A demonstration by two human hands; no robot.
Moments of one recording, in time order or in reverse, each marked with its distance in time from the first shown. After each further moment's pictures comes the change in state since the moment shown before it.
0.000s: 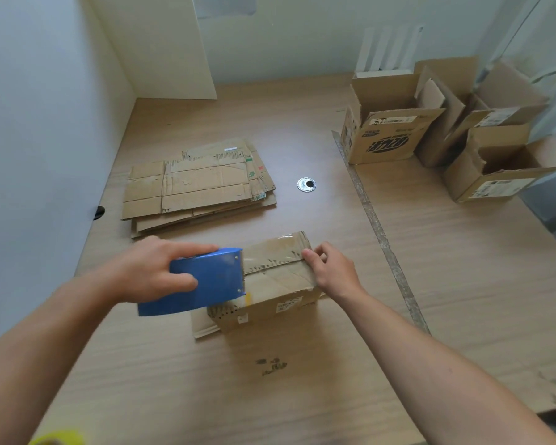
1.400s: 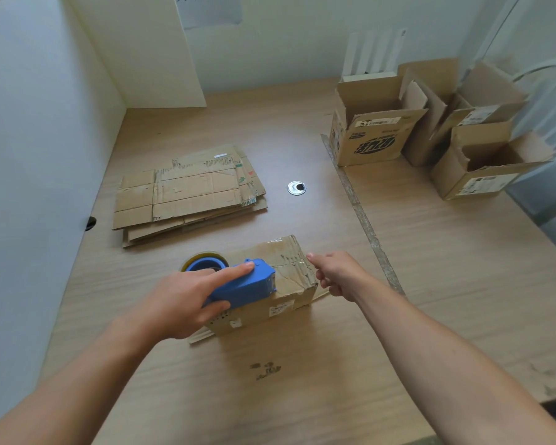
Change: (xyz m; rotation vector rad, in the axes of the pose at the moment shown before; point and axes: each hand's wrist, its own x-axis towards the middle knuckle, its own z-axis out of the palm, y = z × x) left_hand 0.015 0.025 0.070 0.131 0.203 0.234; right_hand 0.012 0.005 -0.028 0.411 -0.245 0.377
